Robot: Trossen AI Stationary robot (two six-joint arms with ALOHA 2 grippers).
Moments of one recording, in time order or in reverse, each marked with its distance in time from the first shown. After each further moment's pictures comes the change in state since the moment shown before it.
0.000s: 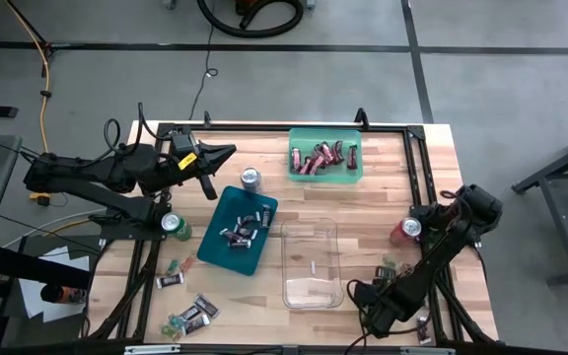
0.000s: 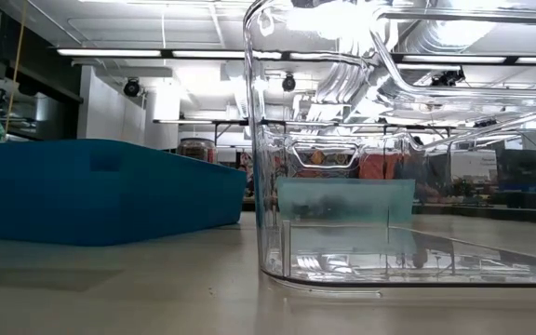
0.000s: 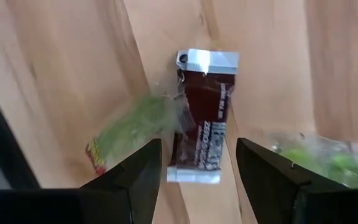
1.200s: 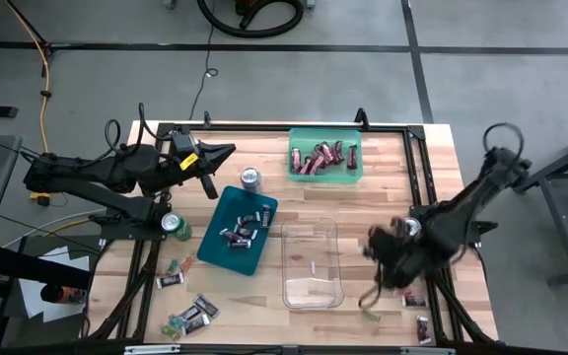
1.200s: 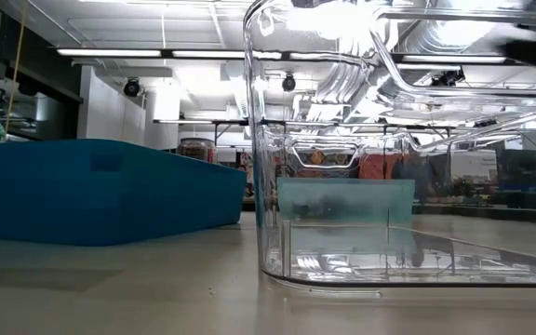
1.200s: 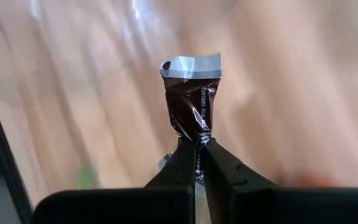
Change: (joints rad) left arm 0.000 0.000 -0.001 -0.014 -0.026 0.016; right arm -0.156 -0.517 -0.002 -0.361 0.333 -0.026
